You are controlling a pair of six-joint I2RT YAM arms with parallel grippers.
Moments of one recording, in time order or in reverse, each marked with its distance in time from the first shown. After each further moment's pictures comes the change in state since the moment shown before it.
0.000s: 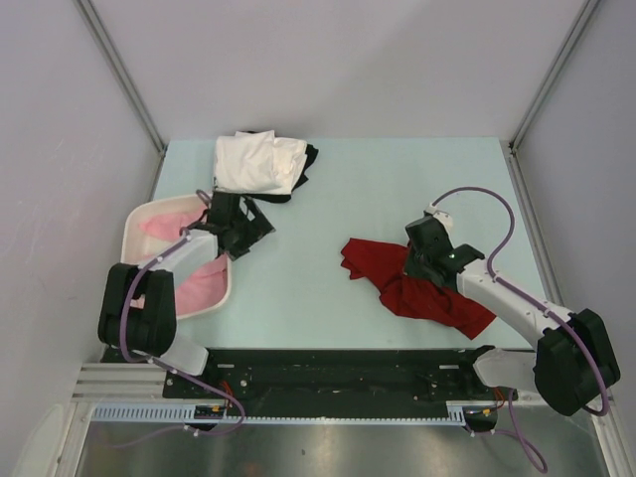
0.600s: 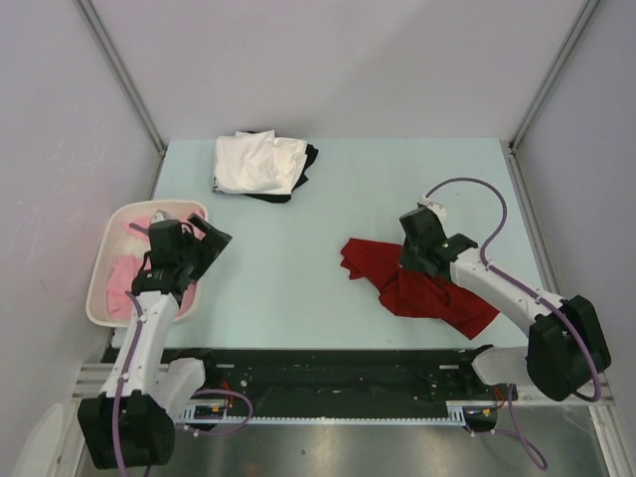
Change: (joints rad) left arm 0.323 -0.580 -0.210 -0.192 0.043 0.015; right arm 0.011 0.050 0.037 -0.001 0.003 -0.003
